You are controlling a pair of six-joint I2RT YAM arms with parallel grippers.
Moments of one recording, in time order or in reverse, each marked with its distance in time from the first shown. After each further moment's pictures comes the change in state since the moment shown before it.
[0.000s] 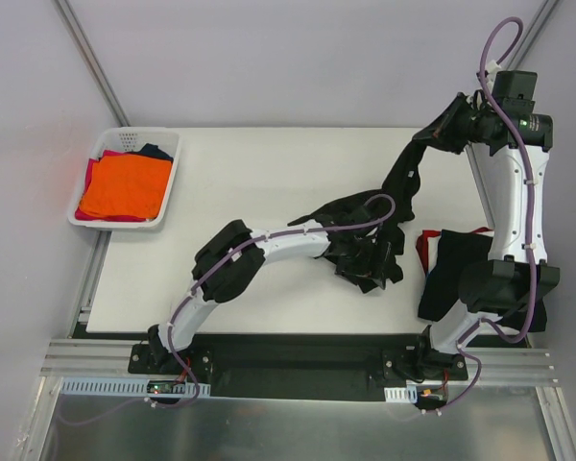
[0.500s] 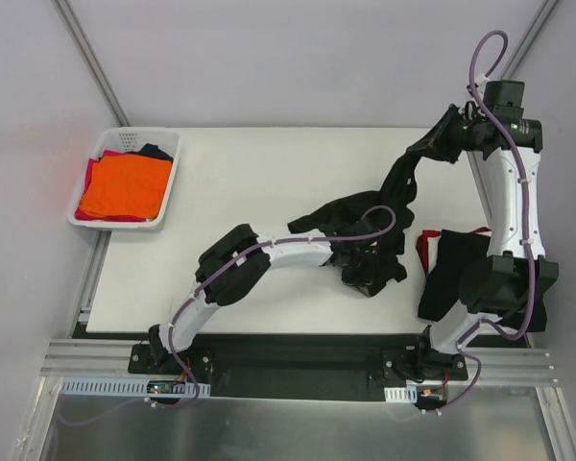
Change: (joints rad) left arm -0.045 0.020 -0.049 0.045 -0.044 -0.064; right arm 0.008 -0.006 -0.098 0.015 0.011 -0.023
